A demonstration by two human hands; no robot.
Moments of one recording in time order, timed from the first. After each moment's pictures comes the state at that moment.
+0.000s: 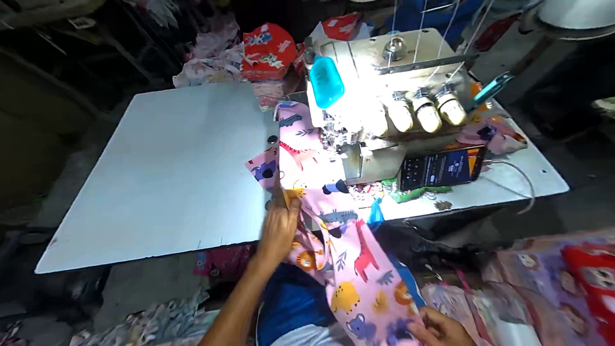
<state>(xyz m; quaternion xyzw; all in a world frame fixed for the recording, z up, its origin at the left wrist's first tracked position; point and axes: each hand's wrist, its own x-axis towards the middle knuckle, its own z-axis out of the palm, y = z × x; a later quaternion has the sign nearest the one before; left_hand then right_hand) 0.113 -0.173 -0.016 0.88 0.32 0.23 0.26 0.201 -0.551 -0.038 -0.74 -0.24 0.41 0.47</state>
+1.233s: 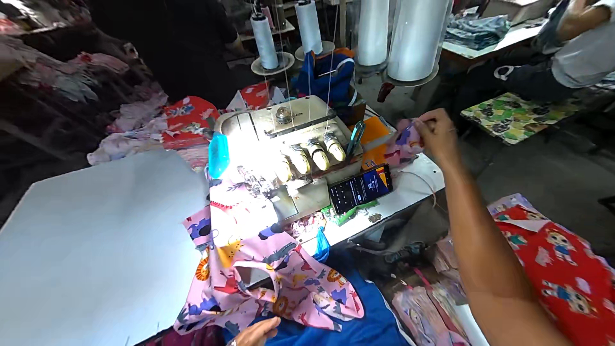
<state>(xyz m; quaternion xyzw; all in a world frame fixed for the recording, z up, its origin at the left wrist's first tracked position) 0.025 -0.244 0.011 0.88 0.07 0.19 0.43 0.537 -0.464 0.069 -0.86 -0.21 -0.08 0.45</state>
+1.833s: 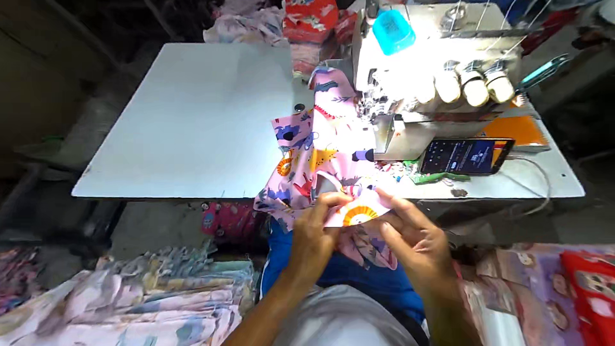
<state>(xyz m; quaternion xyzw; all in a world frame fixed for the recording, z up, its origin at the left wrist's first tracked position) 0.077 -0.264 0.012 0.81 0.23 0.39 0.37 0.201 -0.395 0.037 -0.55 -0.39 0.25 0.70</state>
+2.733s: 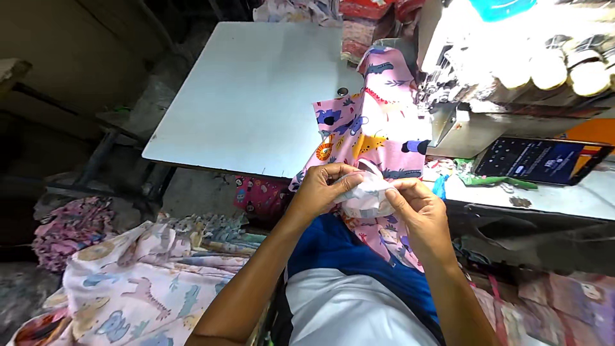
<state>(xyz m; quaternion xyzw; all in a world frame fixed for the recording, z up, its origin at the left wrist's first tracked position) 0.055 -0.199 0.046 0.72 0.25 0.23 0.61 0.203 -0.342 0.005 -0.53 -0.34 0.31 0.72</state>
